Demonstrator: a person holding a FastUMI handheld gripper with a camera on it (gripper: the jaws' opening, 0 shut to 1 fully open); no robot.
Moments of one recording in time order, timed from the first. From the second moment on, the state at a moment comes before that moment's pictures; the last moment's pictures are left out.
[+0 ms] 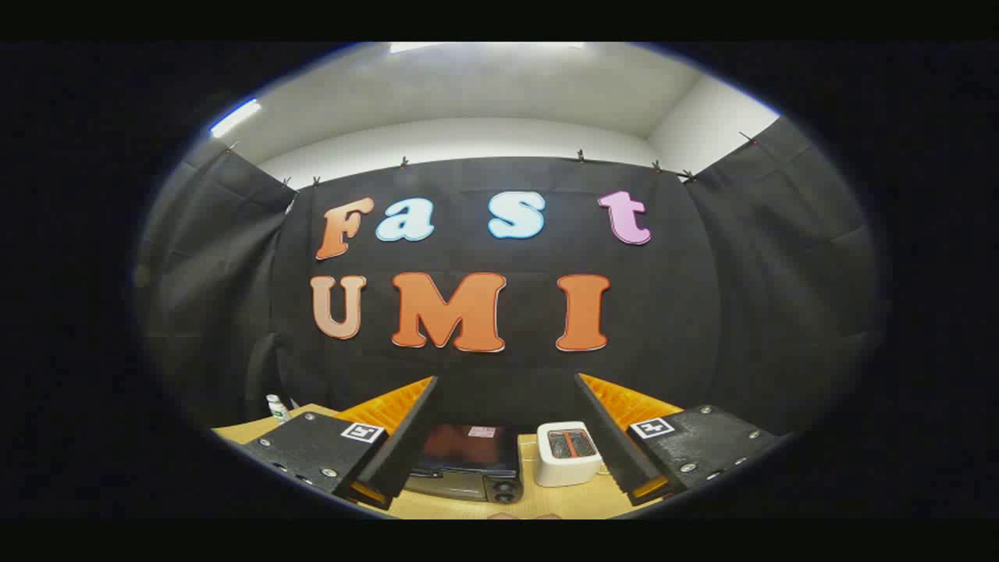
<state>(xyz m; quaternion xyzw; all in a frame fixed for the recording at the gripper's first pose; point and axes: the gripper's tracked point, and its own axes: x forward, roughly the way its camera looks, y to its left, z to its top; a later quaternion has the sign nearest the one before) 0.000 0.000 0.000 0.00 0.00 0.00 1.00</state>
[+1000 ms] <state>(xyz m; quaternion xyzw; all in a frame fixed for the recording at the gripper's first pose) 0.013 0.016 -0.001 0.01 0.01 0.02 1.00</state>
